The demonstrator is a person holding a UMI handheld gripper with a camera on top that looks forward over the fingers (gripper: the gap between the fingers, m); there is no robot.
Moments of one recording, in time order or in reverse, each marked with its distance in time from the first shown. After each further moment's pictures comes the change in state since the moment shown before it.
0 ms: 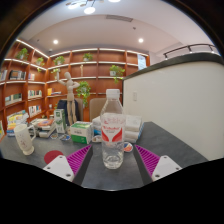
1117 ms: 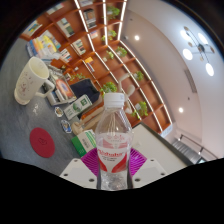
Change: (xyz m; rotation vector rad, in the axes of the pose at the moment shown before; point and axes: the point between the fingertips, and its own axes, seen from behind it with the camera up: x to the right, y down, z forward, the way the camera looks) arm -0.046 -0.066 0.120 0.201 0.032 -0.992
